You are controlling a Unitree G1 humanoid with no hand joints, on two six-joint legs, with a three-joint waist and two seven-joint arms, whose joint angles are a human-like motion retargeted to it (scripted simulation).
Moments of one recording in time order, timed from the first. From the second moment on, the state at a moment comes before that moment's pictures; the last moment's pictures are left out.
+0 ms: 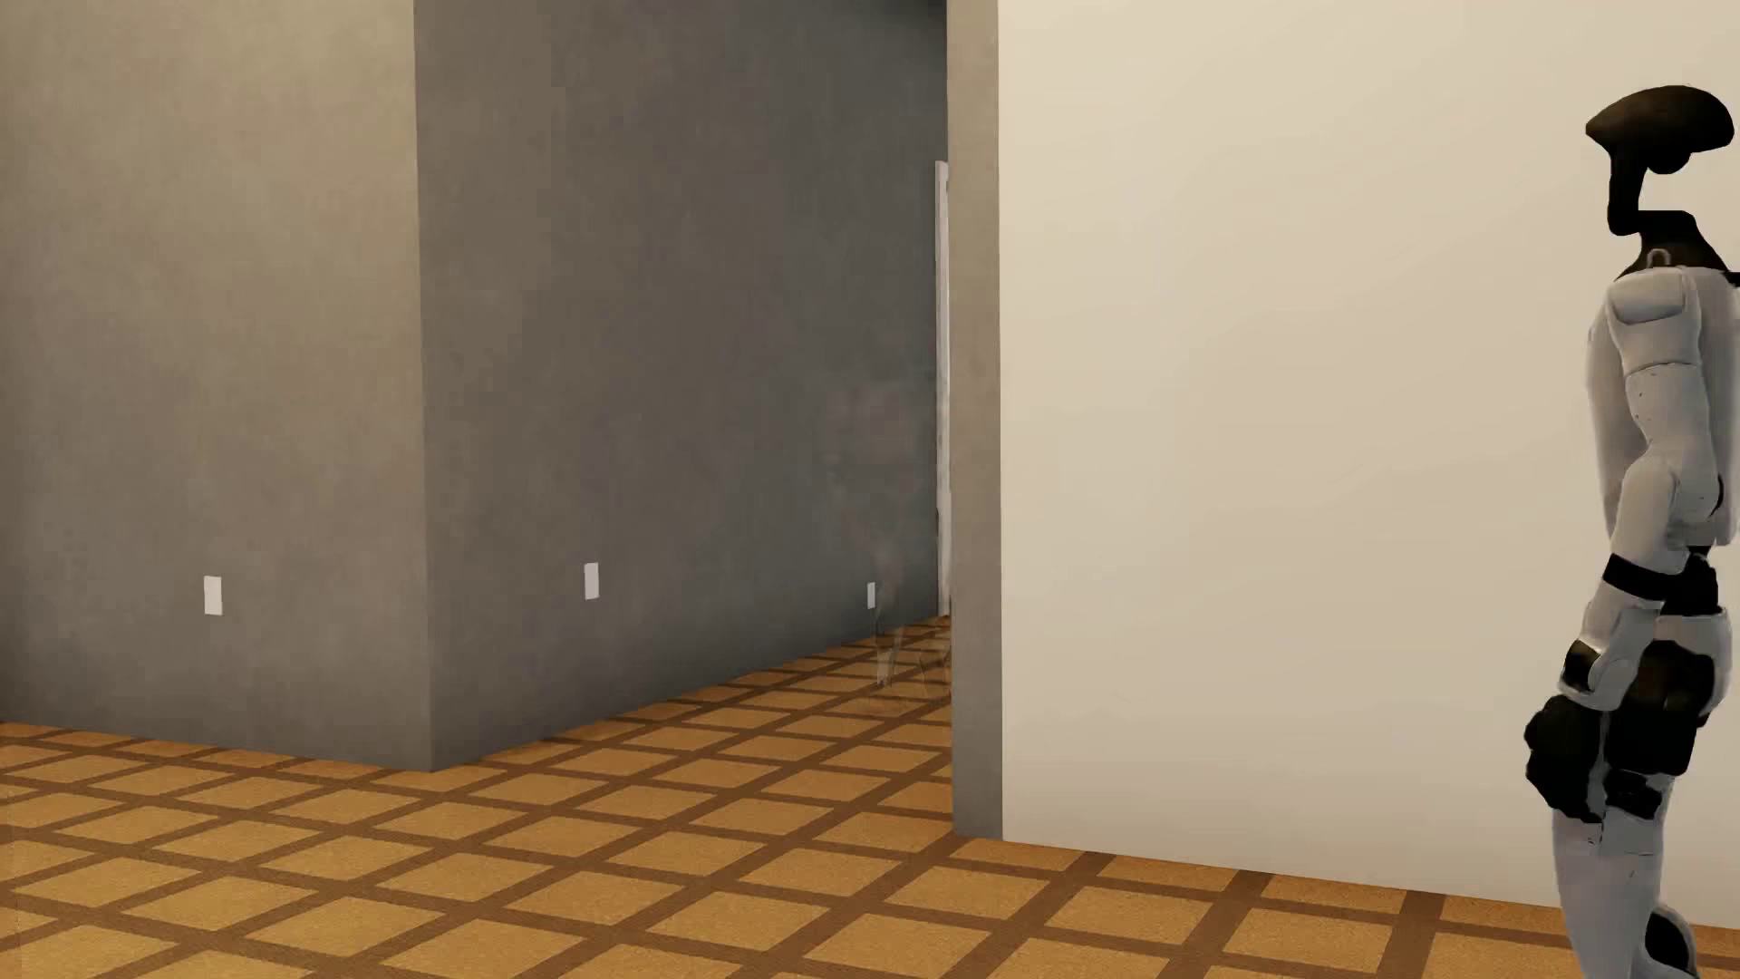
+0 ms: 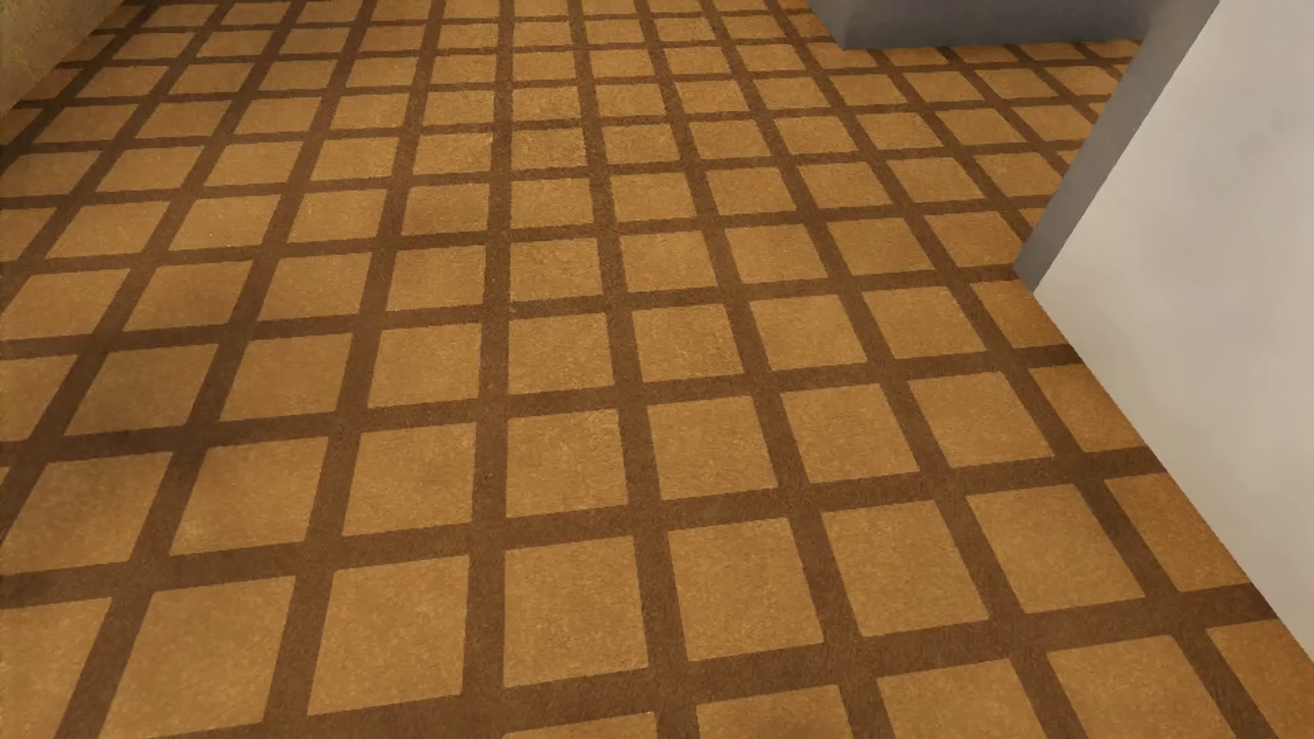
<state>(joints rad) 0.07 -0.07 0.04 0.01 0.15 0.02 0.00 0.00 0.05 0.23 0.46 0.15 0.16 -0.13 -0.17 0.32 -0.33 0.00 0.00 -0.65 0.68 0.90 0.87 0.00 0.00 0.00 0.00 0.00 0.00</state>
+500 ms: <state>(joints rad) -0.54 0.29 0.29 0.07 0.11 0.02 0.00 0.00 0.13 0.62 0.40 0.30 0.02 -0.09 -0.52 0.33 -0.36 0.00 0.00 -0.55 0.64 1.00 0.76 0.00 0.00 0.00 0.00 0.00 0.00</state>
